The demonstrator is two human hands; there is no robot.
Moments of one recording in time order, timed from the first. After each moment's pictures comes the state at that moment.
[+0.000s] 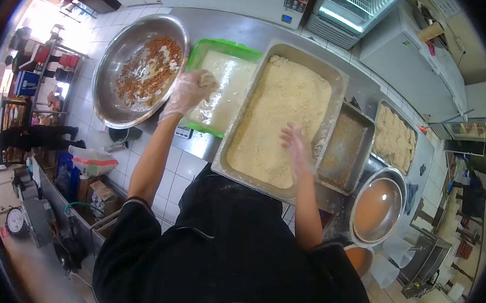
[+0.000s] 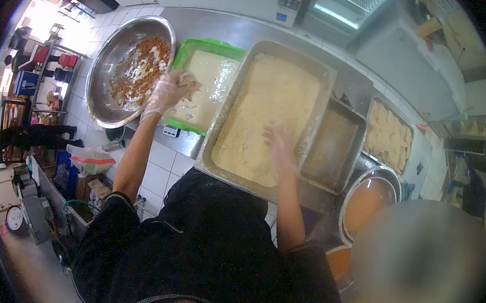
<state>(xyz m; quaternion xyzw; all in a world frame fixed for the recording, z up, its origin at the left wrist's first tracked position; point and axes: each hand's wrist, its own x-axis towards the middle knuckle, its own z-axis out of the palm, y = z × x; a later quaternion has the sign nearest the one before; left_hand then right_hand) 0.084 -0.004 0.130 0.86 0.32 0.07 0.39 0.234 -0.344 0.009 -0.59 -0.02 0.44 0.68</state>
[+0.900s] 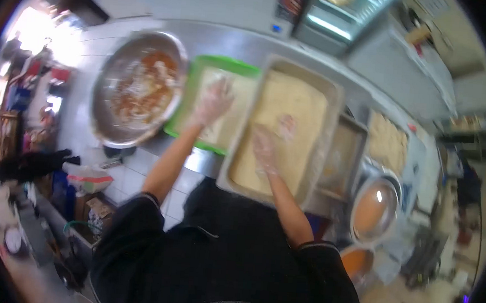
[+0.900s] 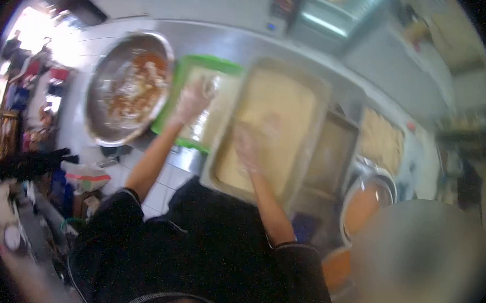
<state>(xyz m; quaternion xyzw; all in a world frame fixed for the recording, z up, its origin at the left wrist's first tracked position) 0.133 -0.004 0.072 0.93 0.14 0.29 0.16 0.180 -0.249 -0.040 -0.73 -0.35 0.16 0.56</state>
